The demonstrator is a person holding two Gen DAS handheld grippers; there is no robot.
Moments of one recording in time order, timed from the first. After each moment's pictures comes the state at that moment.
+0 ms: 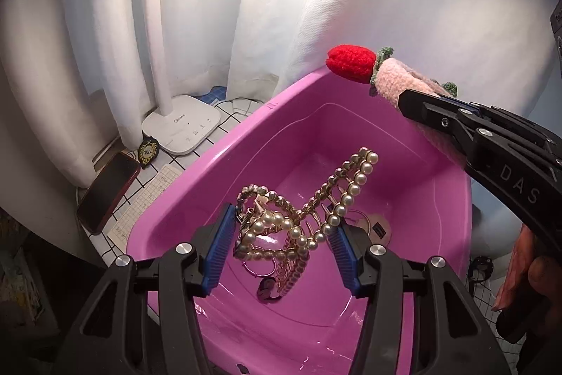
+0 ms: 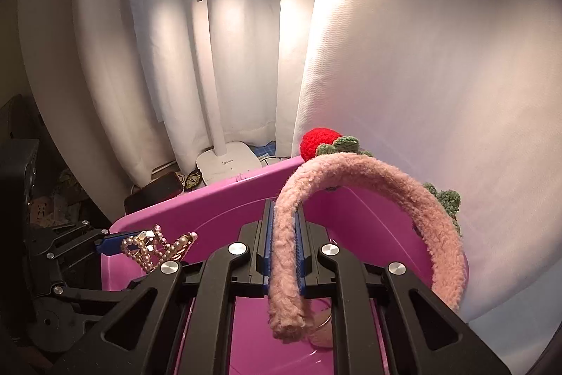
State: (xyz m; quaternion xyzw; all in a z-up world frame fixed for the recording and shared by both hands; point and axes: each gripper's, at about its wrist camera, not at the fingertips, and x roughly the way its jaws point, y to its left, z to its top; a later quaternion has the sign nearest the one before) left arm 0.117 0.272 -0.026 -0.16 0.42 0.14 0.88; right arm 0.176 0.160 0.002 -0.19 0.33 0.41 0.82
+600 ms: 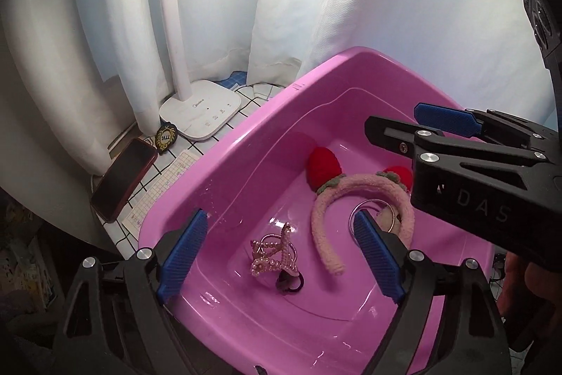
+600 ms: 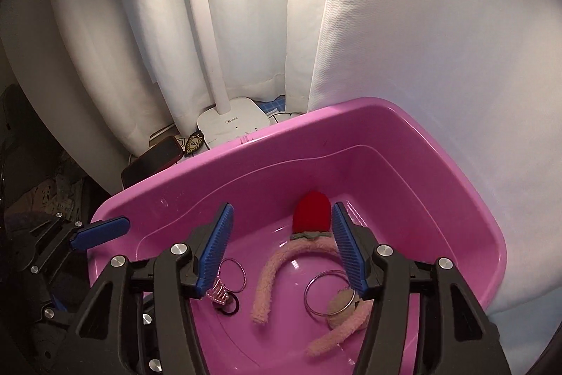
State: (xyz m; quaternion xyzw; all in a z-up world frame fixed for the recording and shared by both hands) left arm 0.118 0.275 -0.031 -0.15 0.44 0.17 0.87; right arm 0.197 0.193 -0.029 -0.21 0.41 0.39 0.79
